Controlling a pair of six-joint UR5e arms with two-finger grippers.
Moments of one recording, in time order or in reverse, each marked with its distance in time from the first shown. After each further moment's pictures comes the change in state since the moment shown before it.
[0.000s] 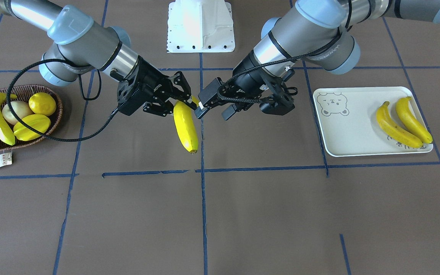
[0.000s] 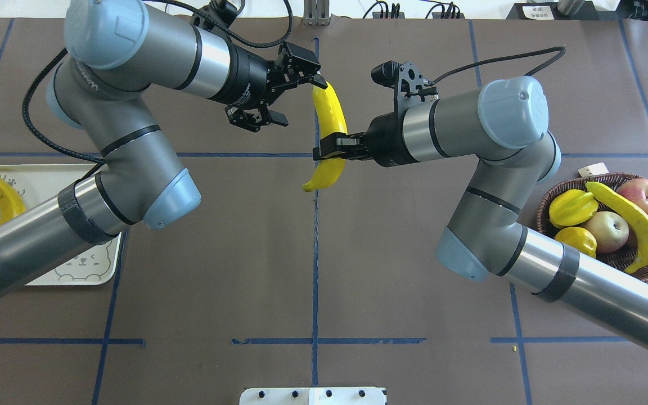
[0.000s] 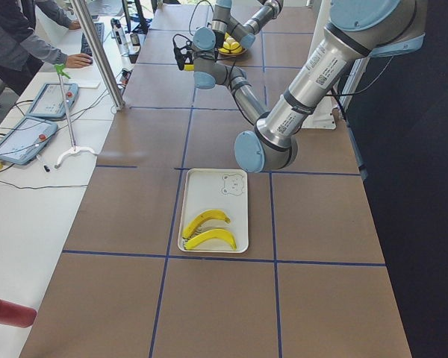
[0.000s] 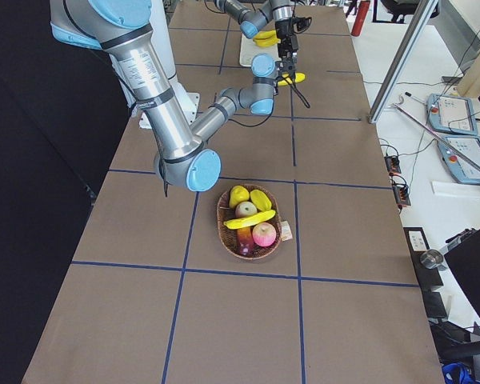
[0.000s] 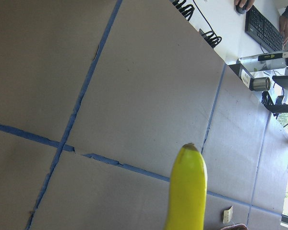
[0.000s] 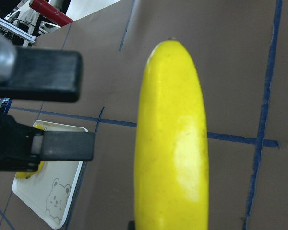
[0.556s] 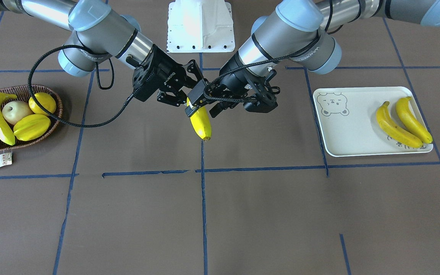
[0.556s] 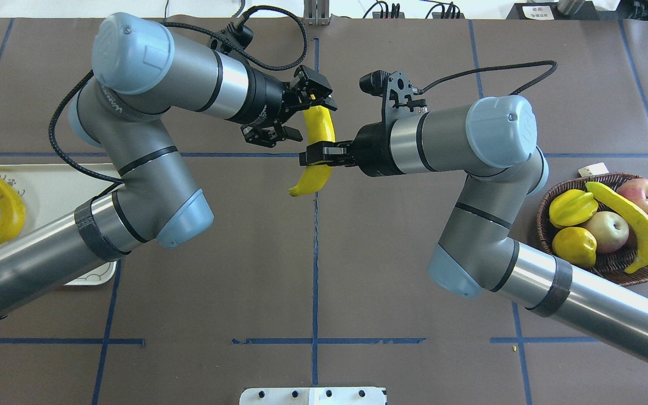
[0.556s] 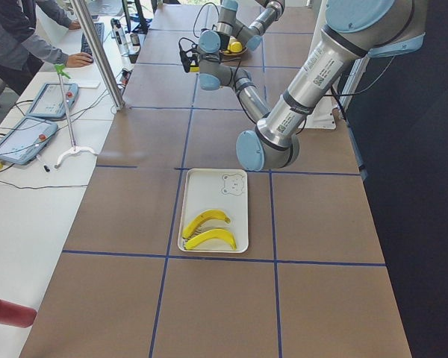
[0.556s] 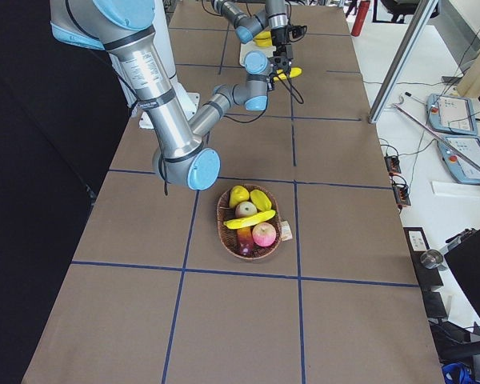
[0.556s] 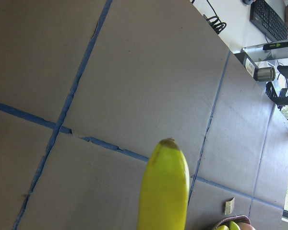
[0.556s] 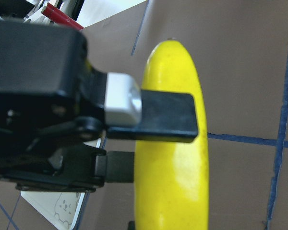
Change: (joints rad) left arm 0.049 -0.003 0.014 0.001 0.047 -0.004; right arm -0.029 0.006 0.018 0.002 -0.053 0.002
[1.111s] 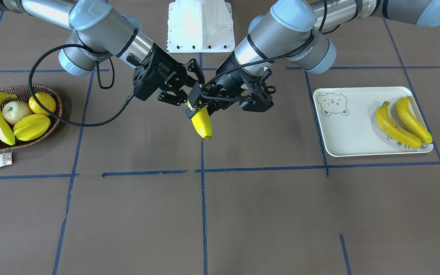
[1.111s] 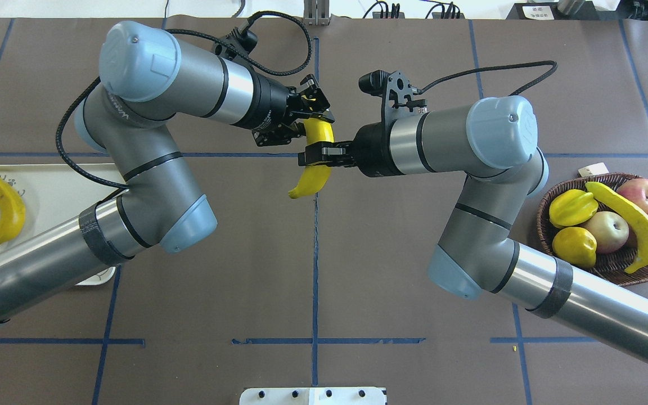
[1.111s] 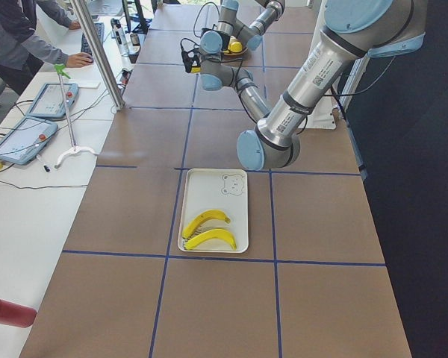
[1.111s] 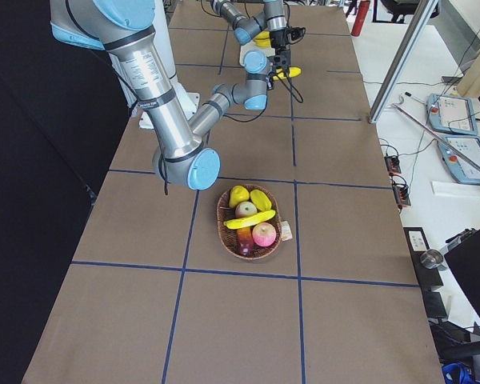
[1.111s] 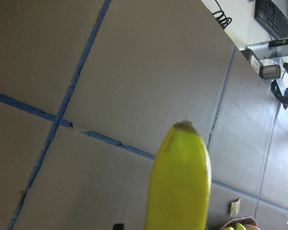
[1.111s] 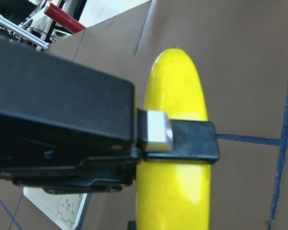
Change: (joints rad) left arm 0.011 -0.001 0.002 -0.004 0.011 0.005; right arm -0.001 0.001 0.009 0.000 -0.003 -0.001
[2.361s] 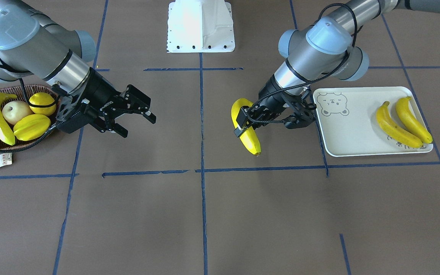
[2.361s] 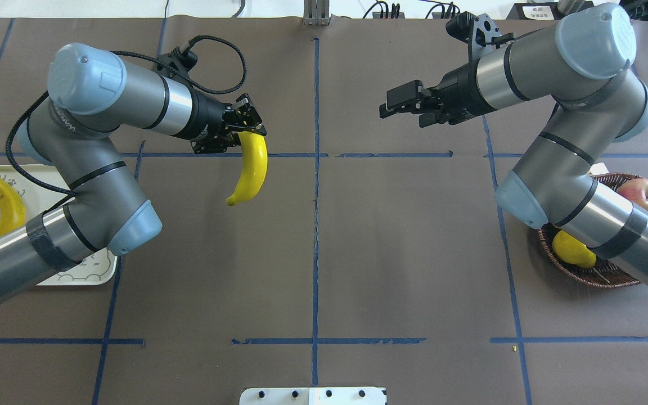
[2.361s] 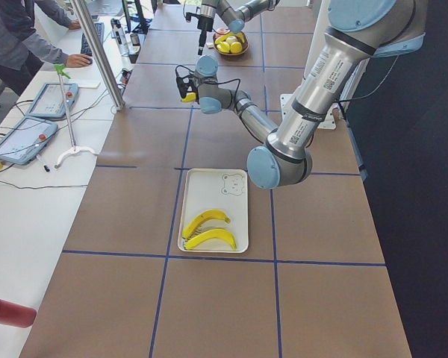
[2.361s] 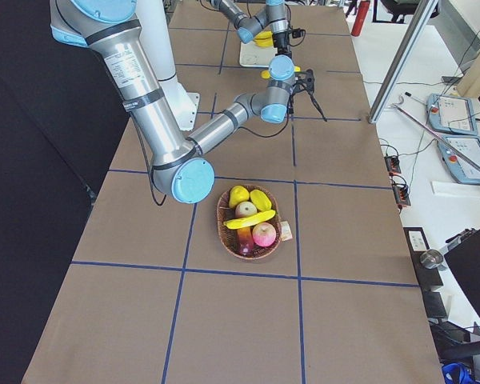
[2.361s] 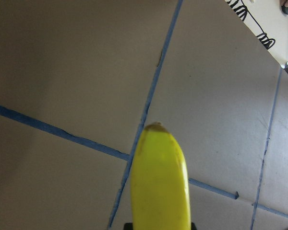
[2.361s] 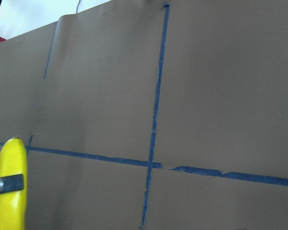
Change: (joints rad) left arm -0.055 0.183 -0.042 0.062 -0.007 0.096; right arm 0.246 -0.091 0.008 -0.225 0.239 -0.049
